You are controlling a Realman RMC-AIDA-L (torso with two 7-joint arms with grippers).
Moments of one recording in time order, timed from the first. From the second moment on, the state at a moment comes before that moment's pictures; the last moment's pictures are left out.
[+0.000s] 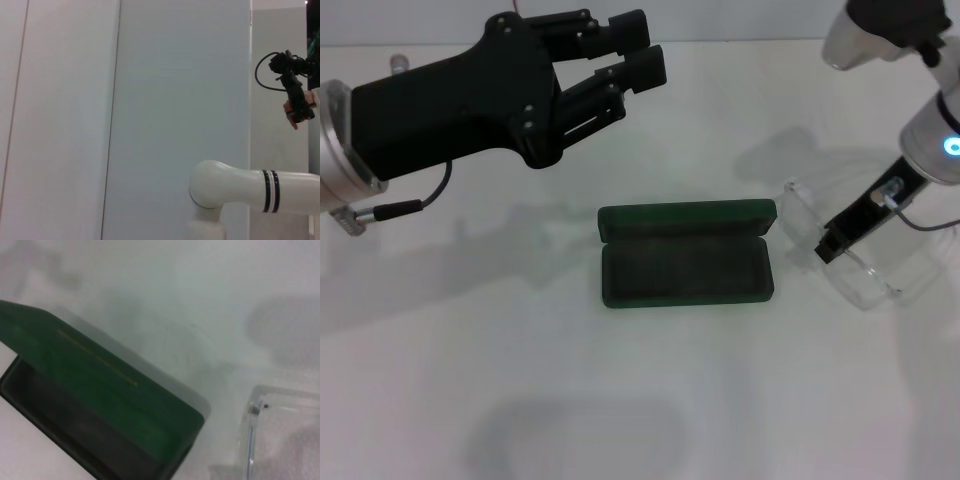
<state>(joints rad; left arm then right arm) -0.26 -2.09 1.21 1.17 1.24 1.57 -1.51 0.92 2.01 -1.28 -0.85 -2.57 -1.49 2.64</state>
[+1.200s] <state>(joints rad) -0.28 -2.09 1.20 1.17 1.20 1.58 -1.52 0.63 1.99 -0.94 -1.37 -2.25 -1.63 2.21</state>
